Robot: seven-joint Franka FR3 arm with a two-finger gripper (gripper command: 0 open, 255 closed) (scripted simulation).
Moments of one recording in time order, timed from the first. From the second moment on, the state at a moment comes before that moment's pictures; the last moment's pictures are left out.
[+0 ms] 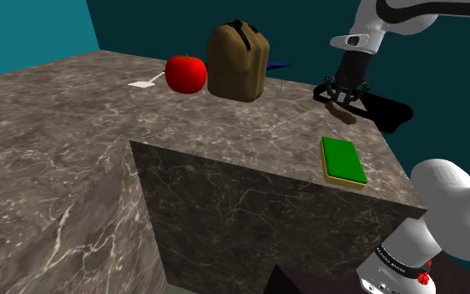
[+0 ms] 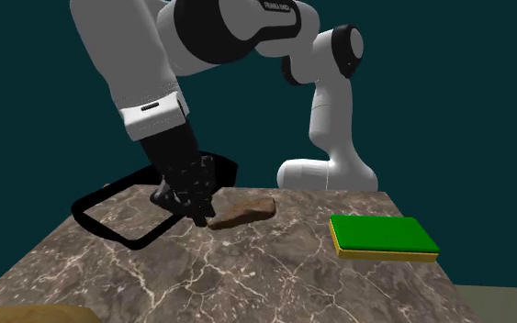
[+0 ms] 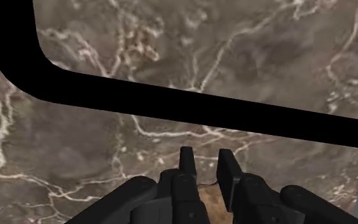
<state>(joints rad) 0.47 -0.65 -0.63 -2.22 -0.10 1.52 -1.88</state>
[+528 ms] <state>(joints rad) 0.47 -0.65 -0.63 -2.21 -0.10 1.49 -1.88</state>
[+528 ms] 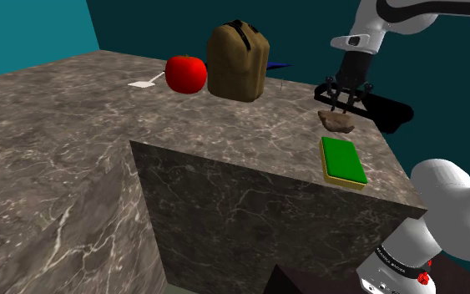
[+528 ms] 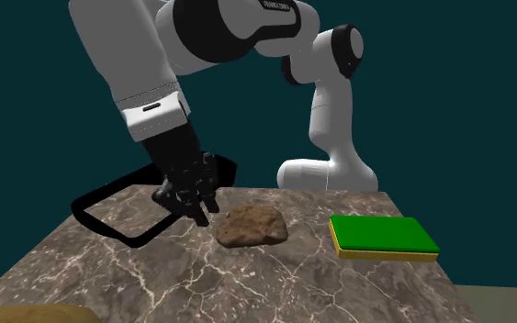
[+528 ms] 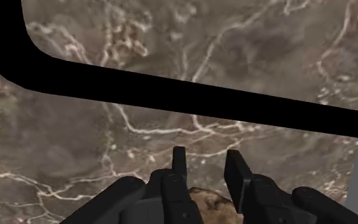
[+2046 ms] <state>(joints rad) 0.43 -0.91 0.09 -2.56 -0.38 1.64 -1.32</state>
